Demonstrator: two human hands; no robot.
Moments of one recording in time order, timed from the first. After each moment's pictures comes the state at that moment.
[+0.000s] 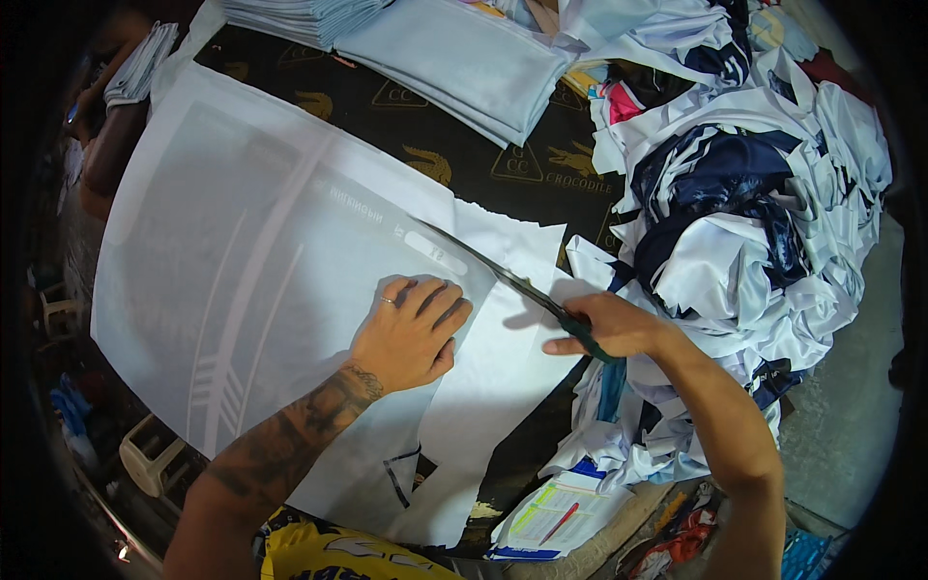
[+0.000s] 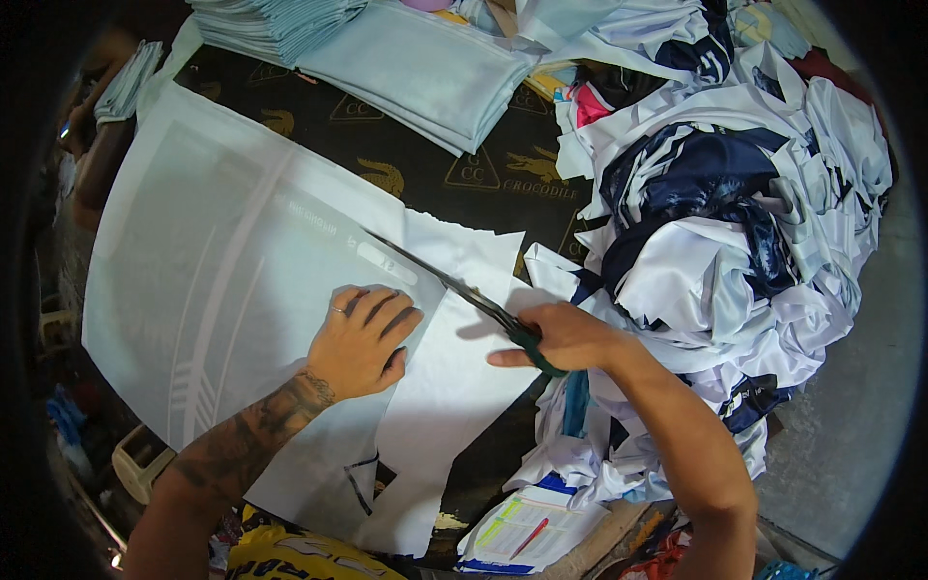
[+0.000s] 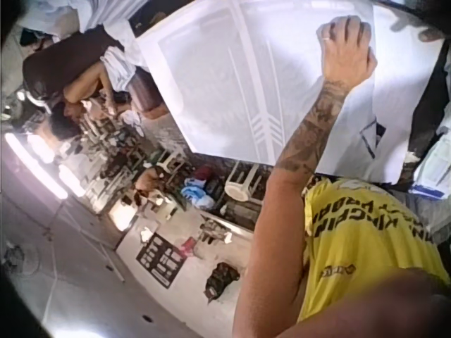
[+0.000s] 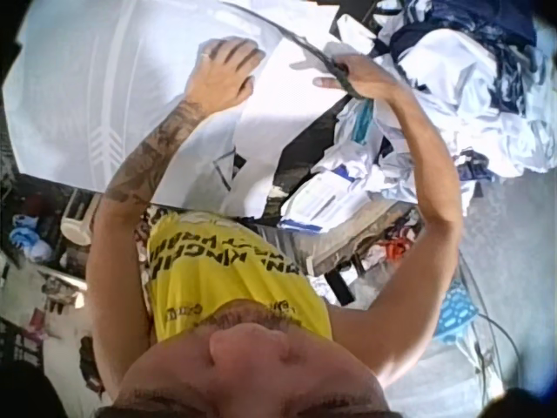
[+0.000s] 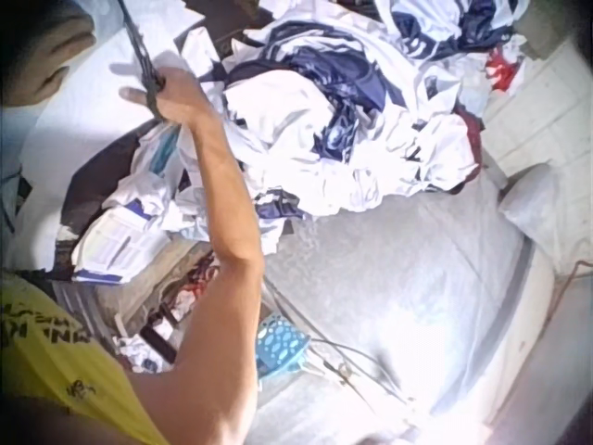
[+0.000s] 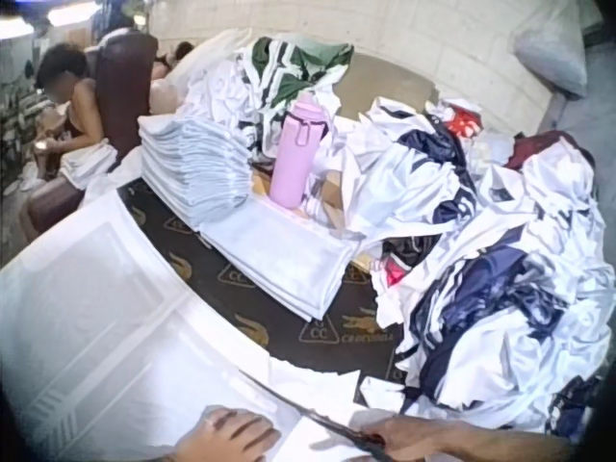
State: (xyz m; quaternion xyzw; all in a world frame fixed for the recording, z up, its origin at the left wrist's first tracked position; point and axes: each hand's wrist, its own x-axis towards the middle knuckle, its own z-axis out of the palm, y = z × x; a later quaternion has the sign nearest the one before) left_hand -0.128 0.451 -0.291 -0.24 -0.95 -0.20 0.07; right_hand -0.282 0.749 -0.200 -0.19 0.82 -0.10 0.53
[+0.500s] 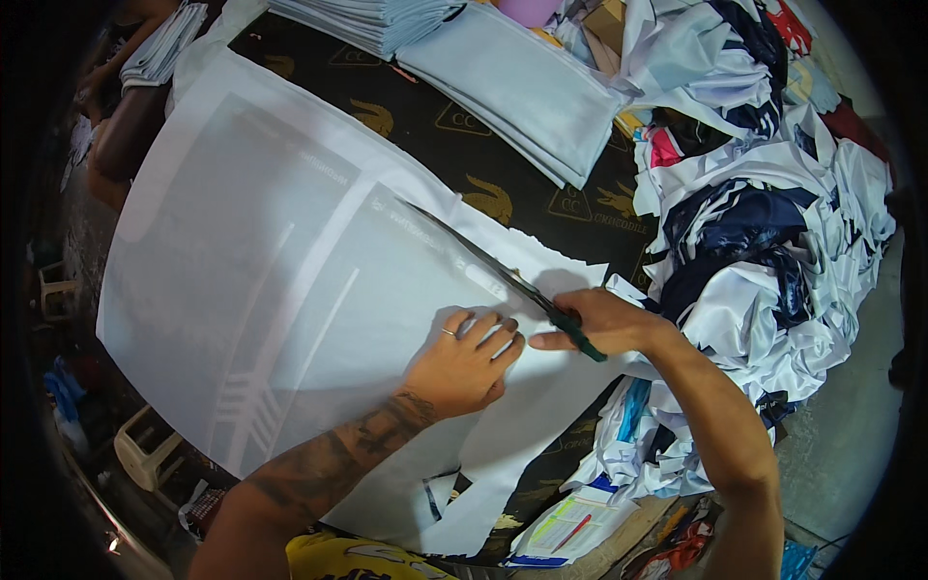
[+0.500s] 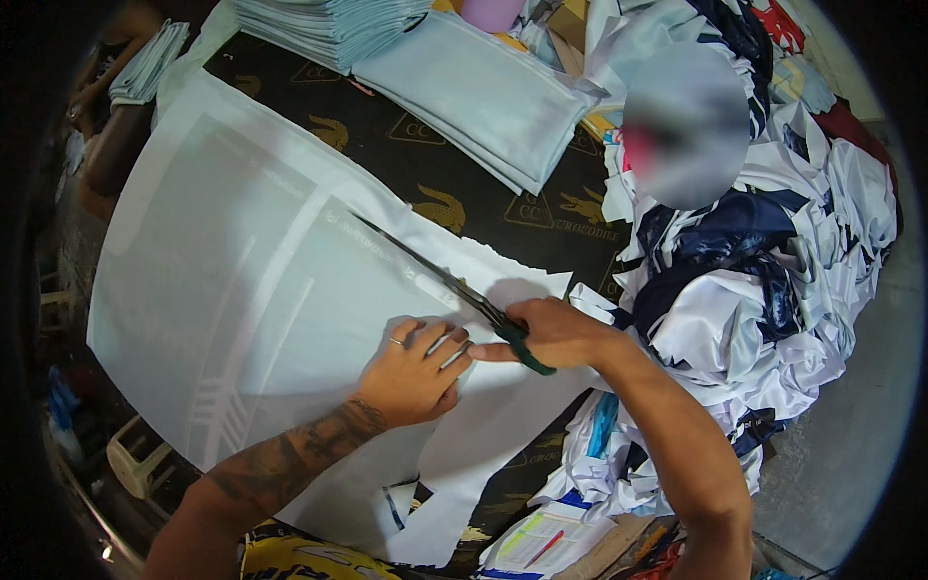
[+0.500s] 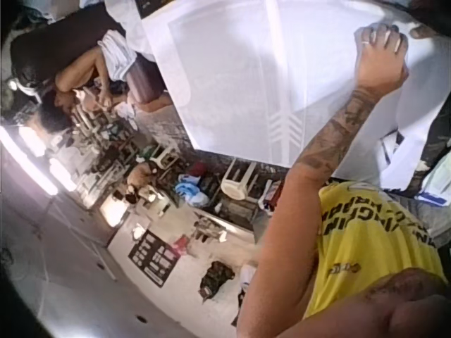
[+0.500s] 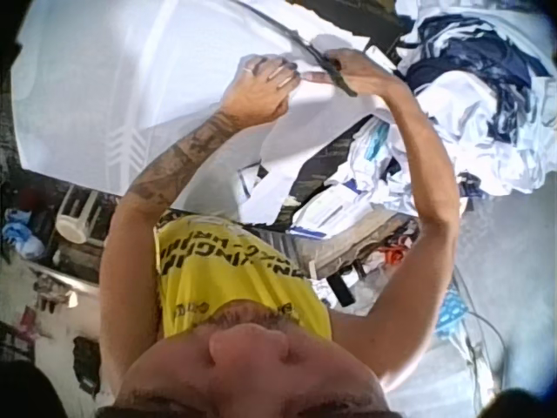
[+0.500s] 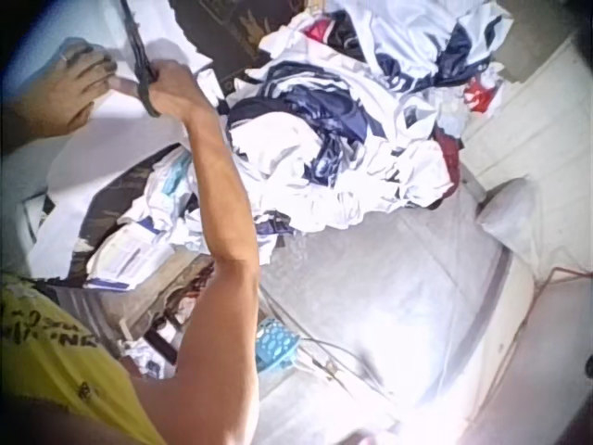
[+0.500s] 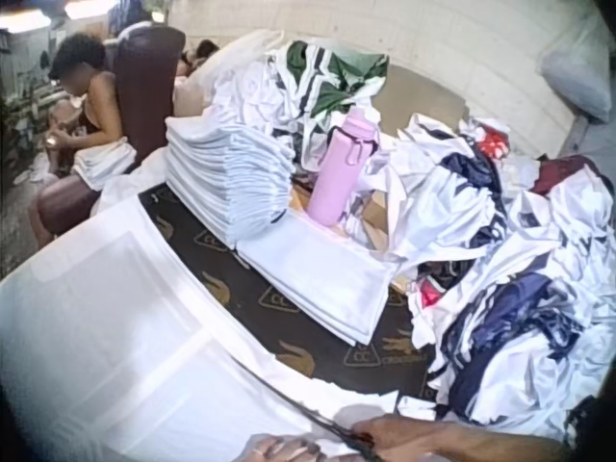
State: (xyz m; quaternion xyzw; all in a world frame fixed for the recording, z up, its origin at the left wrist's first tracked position) left_hand -0.129 0.446 -0.297 -0.23 -0.93 -0.26 0.08; right_hand -0.310 0.641 -0.206 -0.20 0.82 -0.07 0.53
